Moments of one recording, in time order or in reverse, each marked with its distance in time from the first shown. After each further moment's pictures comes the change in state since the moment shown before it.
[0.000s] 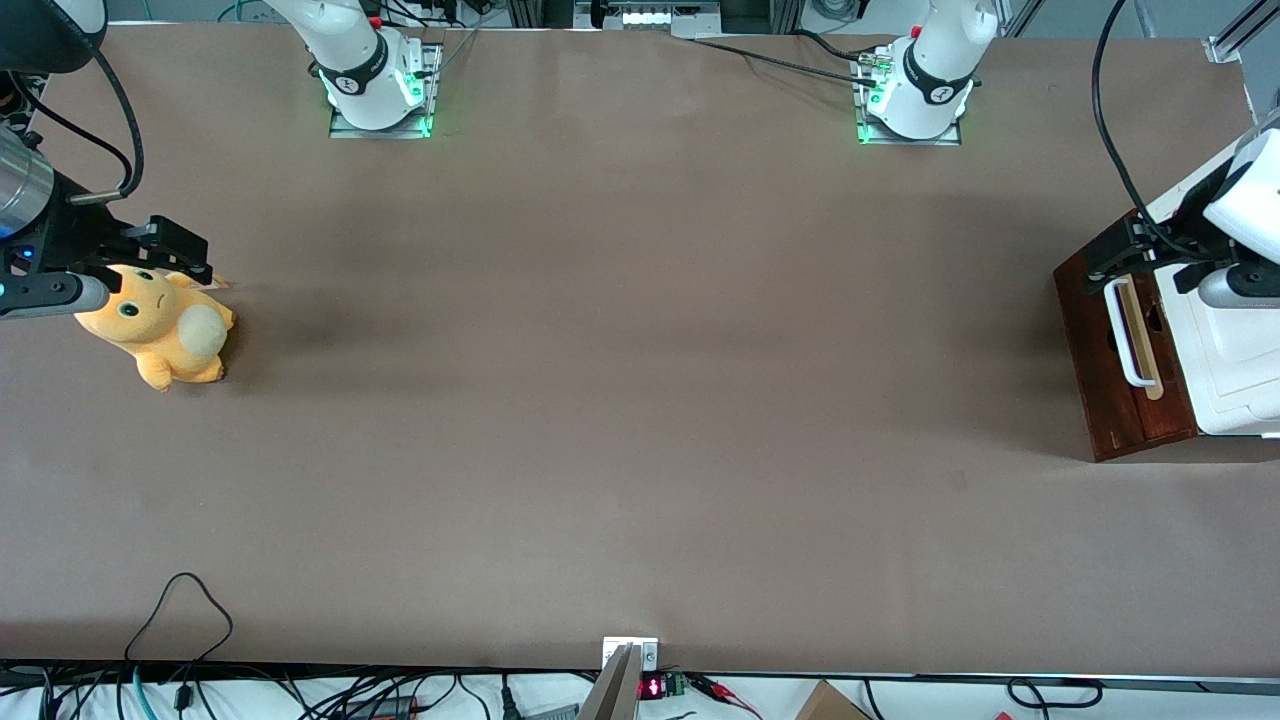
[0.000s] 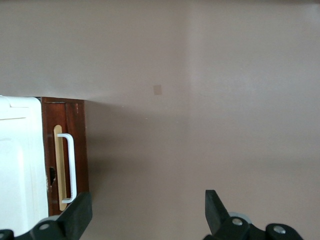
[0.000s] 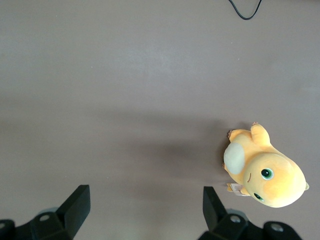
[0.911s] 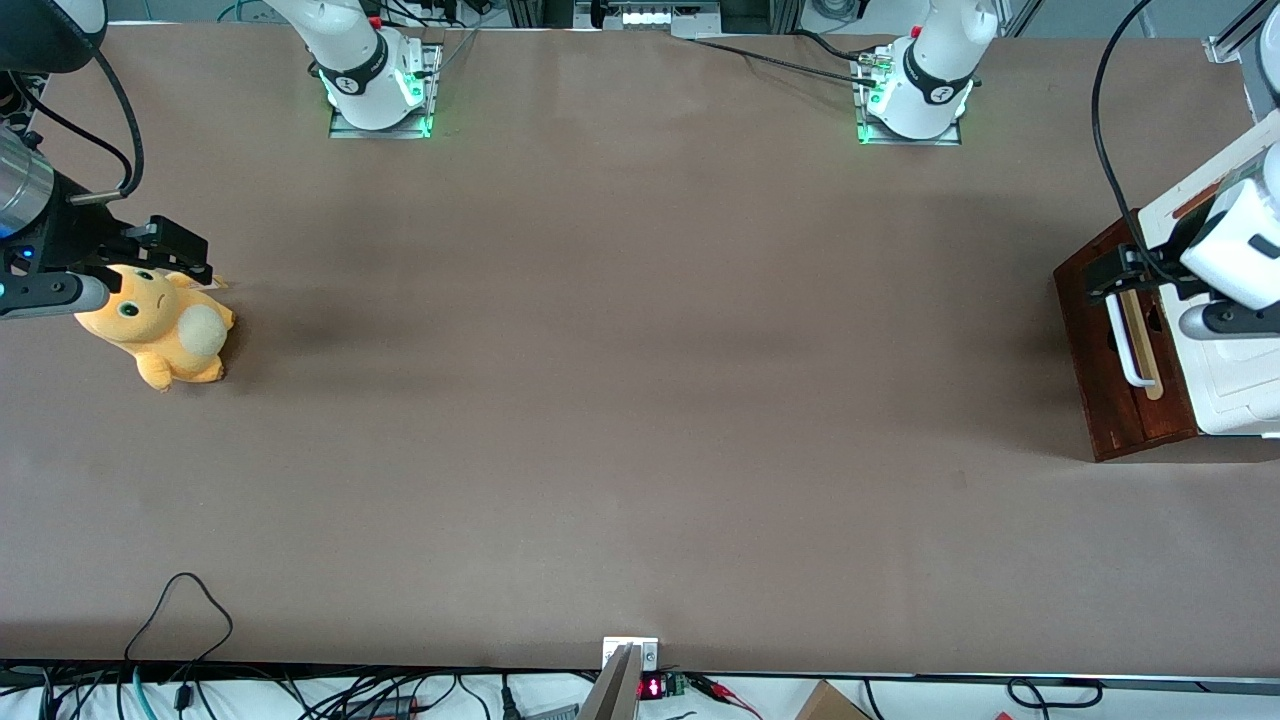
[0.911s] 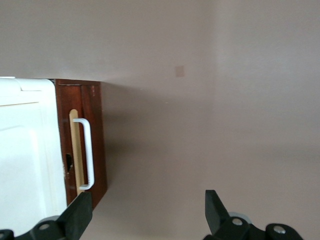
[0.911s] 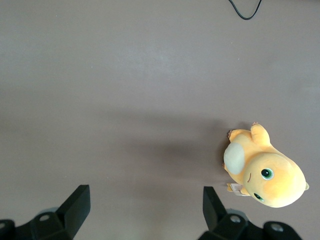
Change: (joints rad) arm 0.002 0.067 0.002 -0.002 0.089 -0.046 -0.009
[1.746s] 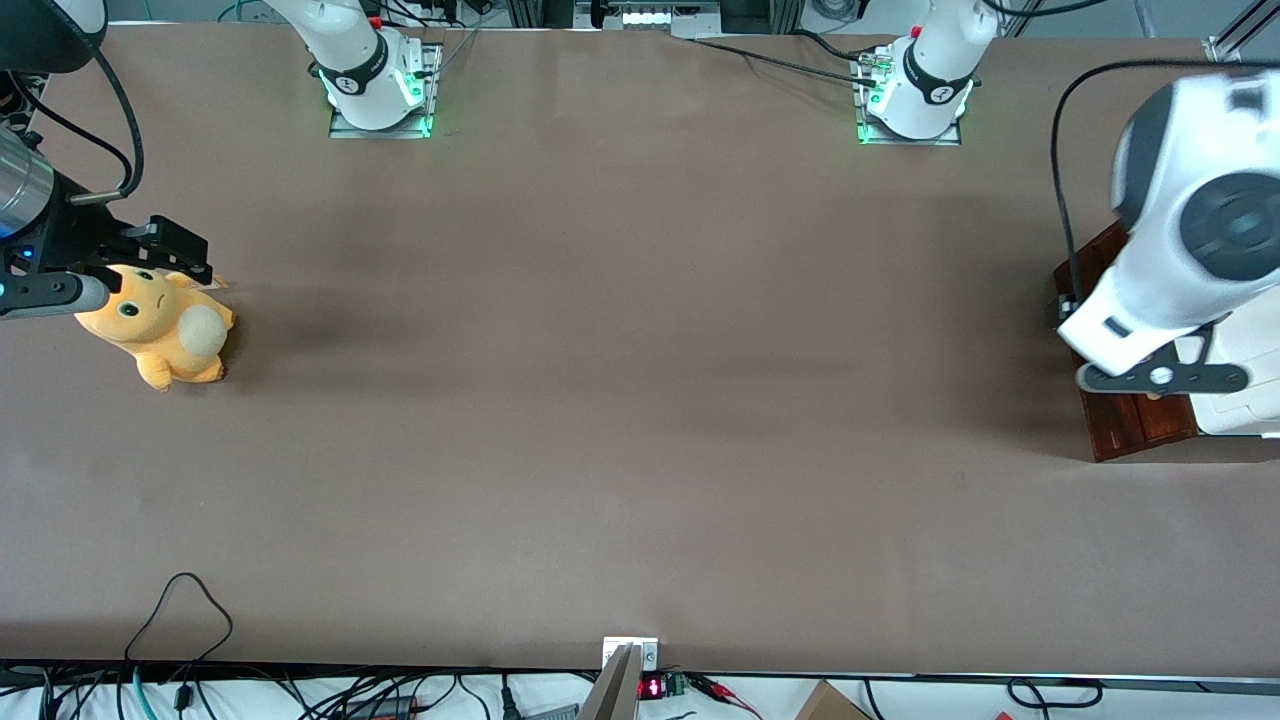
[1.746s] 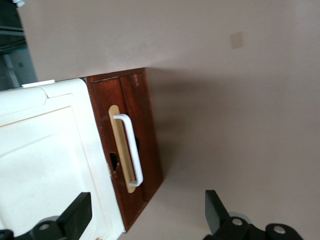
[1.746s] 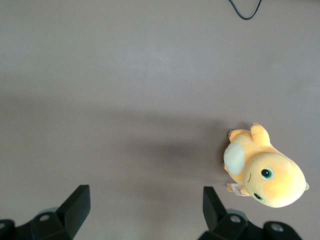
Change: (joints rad) arm -0.096 0.146 -0.024 -0.007 0.339 -0.053 -0.036
